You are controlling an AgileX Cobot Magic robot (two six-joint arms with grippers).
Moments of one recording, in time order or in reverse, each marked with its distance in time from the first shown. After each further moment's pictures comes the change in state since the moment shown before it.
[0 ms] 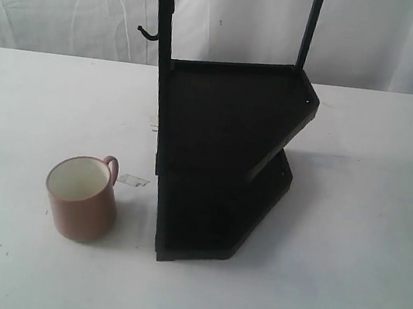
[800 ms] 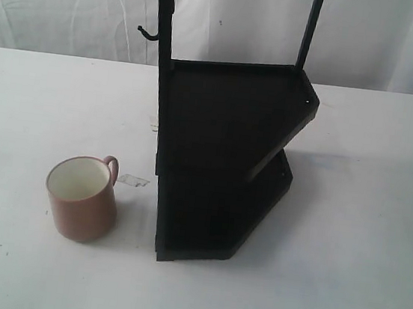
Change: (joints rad) left arm 0.127 -0.152 0.185 -0.050 0.041 0.125; right arm 0.000 0.000 0.000 0.000 0.000 0.000
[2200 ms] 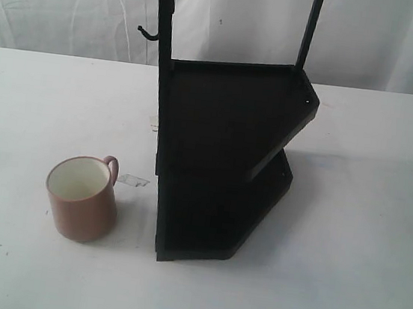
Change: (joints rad) left arm 0.011 0.000 0.000 0.048 0.014 -0.075; right arm 0.000 0.000 0.000 0.000 0.000 0.000
